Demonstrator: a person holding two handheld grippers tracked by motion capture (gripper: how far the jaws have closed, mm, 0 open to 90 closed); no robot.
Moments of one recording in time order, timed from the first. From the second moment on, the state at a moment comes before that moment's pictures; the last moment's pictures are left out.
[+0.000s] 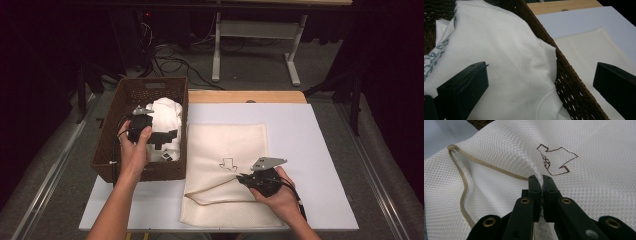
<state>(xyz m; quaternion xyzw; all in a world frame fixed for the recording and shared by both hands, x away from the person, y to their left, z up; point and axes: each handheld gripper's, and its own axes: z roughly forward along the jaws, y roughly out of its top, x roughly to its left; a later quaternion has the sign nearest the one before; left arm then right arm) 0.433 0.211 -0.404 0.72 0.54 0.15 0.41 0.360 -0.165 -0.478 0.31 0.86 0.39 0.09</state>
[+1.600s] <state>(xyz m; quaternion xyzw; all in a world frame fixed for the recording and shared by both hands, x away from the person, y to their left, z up) 0.514 0.279 -0.474 0.65 0.66 -0.05 0.37 0.361 -0.161 -0.487 0.30 0.87 0.37 0.08</state>
